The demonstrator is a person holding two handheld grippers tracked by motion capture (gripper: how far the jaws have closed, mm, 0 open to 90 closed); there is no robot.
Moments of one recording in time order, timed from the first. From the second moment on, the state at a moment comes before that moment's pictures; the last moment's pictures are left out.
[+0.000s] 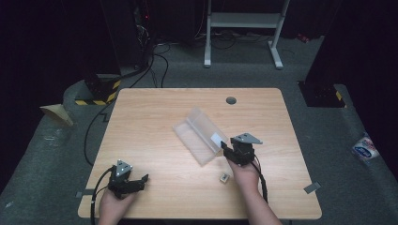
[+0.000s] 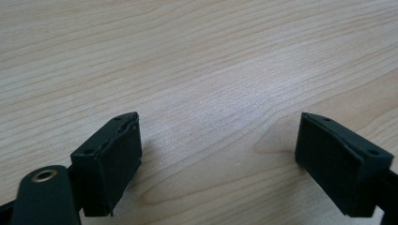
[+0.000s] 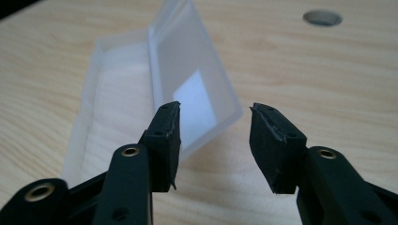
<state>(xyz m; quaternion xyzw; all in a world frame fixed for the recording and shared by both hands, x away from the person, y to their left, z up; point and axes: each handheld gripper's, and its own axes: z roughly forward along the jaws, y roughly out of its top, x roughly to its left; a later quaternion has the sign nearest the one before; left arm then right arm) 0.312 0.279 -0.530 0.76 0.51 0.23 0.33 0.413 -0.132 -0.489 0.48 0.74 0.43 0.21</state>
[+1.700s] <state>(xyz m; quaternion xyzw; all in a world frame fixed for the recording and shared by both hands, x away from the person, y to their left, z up) 0.312 0.280 -0.530 0.76 0.51 0.23 0.33 0.433 -0.126 -0.514 0.48 0.77 0.35 0.21</state>
